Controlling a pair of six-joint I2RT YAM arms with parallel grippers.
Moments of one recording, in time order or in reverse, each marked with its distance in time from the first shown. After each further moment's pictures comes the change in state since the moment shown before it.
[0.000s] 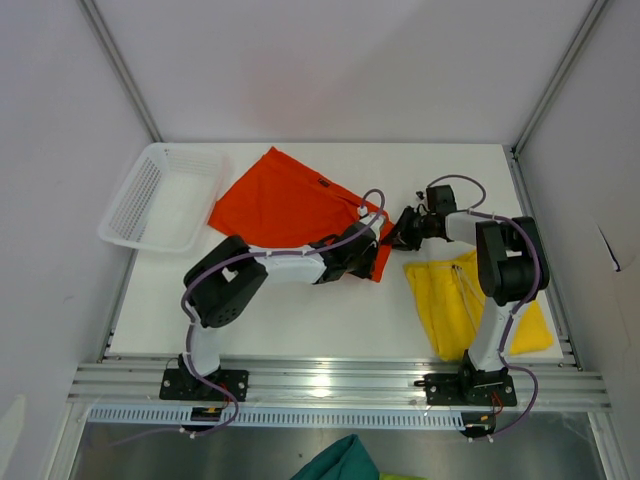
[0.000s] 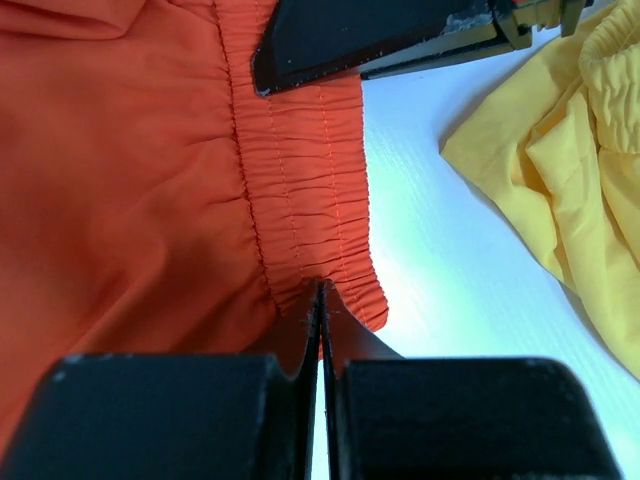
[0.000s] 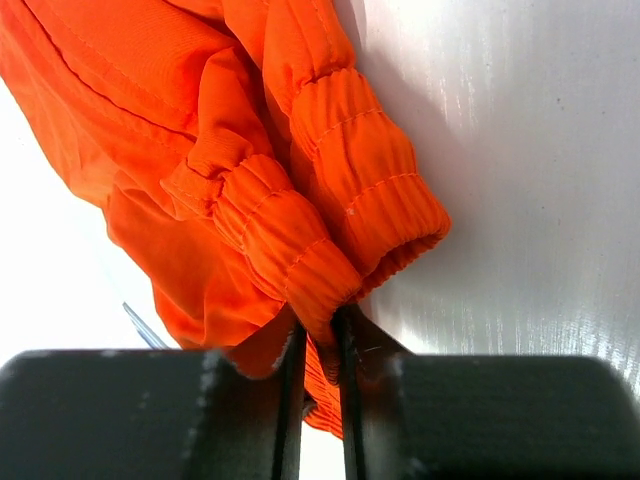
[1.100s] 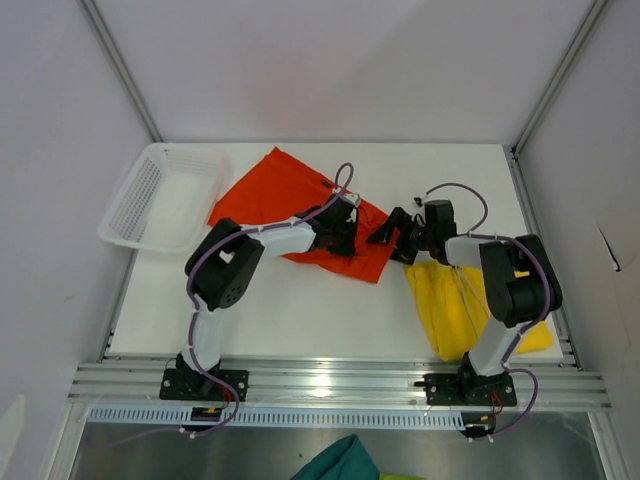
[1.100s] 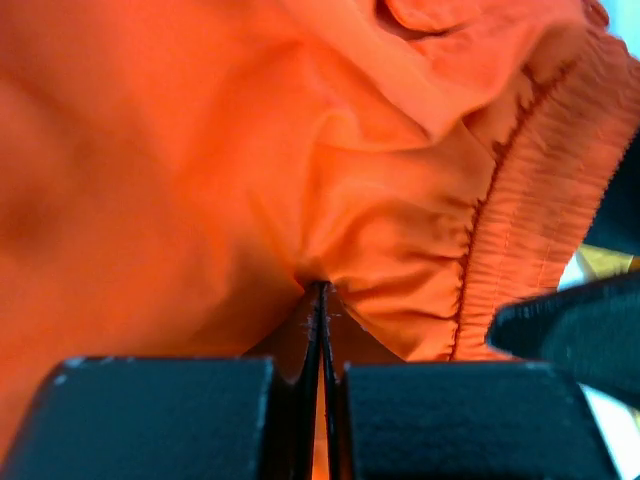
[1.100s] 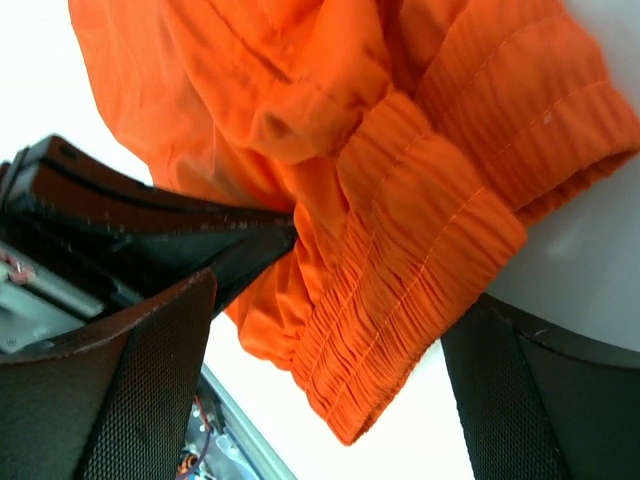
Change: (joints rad) left arm 0.201 0.091 0.167 -0.236 0.151 -0.065; right arm 0.062 -0.163 -0.260 0.340 0.013 0.097
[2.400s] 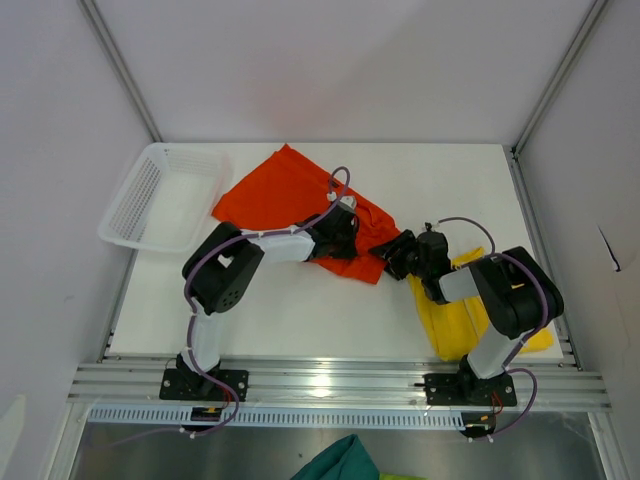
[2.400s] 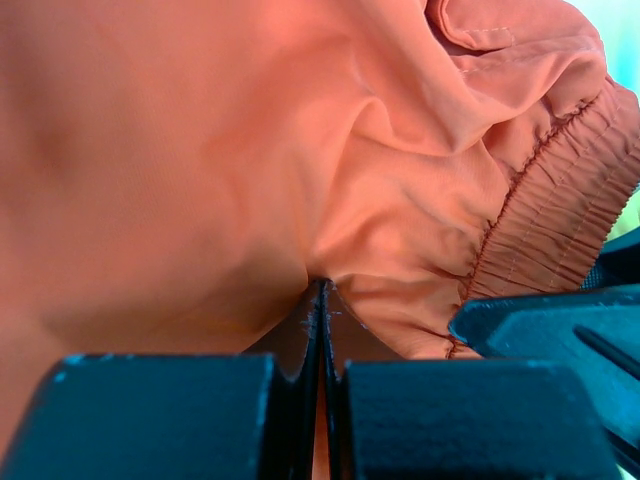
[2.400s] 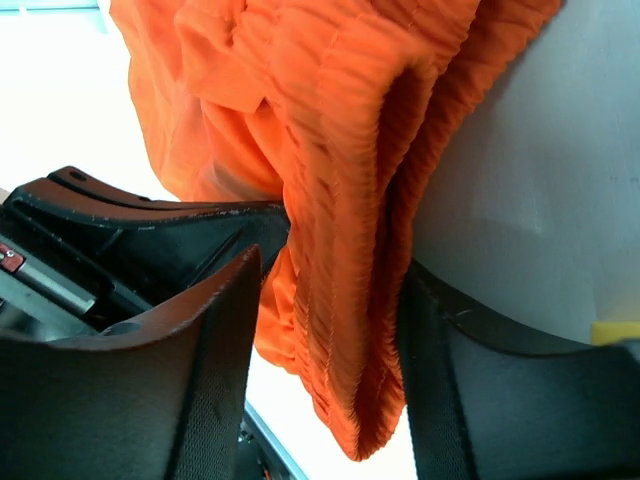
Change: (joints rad) left arm -0.031 -0.034 -0.096 0.121 -0.082 -0.135; right arm 0.133 -0.083 -0.355 0.506 0.335 0.428
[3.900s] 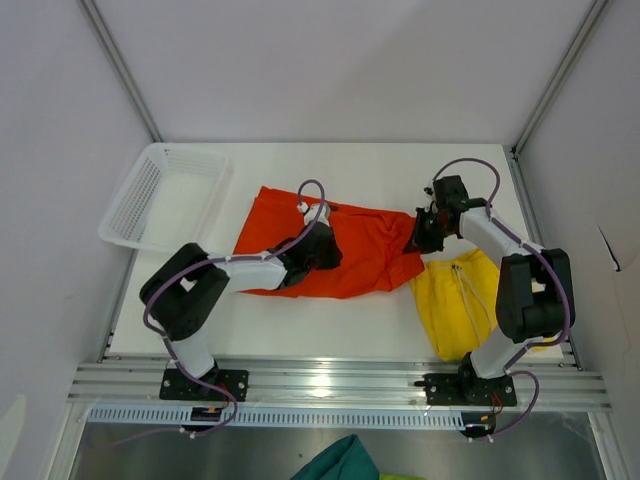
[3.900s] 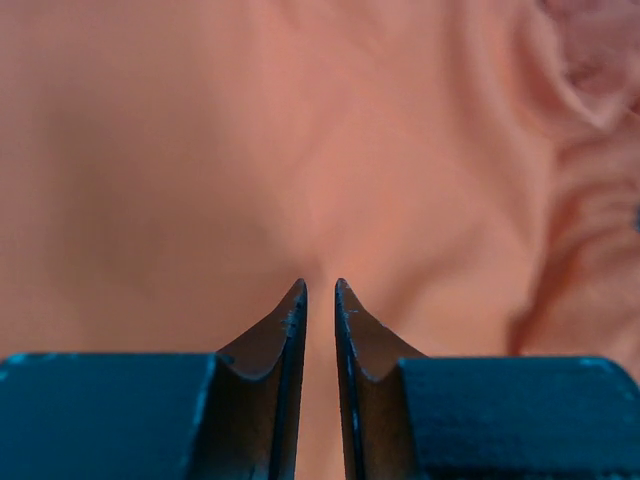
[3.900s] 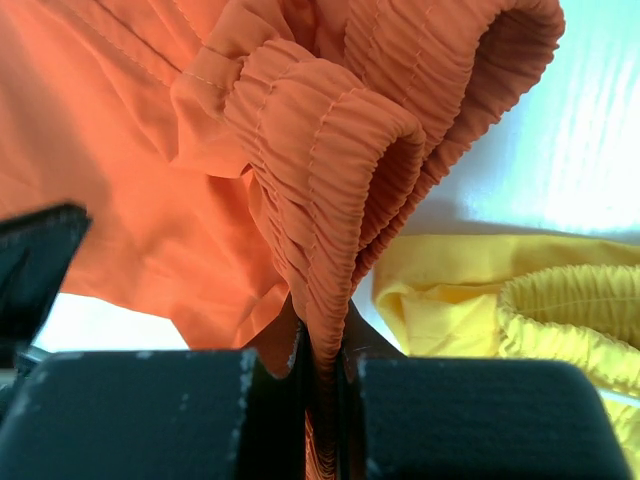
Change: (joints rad) left arm -0.026 -0.322 -0.394 0.271 -0.194 -0.065; right arm -0.171 -0.049 0.655 -1.312 -0.051 -0.801
